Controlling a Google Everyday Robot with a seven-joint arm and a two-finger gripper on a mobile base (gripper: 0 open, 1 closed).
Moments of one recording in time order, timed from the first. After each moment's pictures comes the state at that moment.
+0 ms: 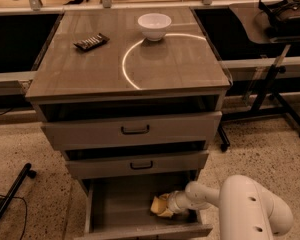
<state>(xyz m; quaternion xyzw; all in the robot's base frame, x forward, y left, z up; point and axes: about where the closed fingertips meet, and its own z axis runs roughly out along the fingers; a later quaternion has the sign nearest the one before) 0.547 -0.065 0.106 -0.62 0.71 0.21 0.27</state>
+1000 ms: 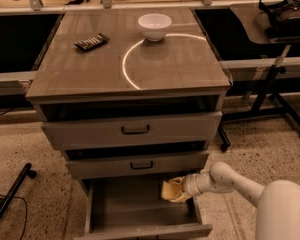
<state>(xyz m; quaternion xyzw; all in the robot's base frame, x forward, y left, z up) 0.560 -0.113 0.249 -0.67 0.61 0.25 0.35</state>
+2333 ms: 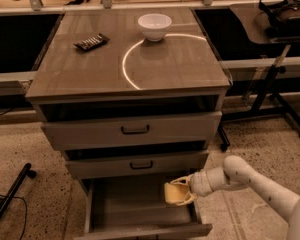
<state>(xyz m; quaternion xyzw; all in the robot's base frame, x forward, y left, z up) 0.510 -0.115 0.356 -0.71 0.50 0.32 0.39</state>
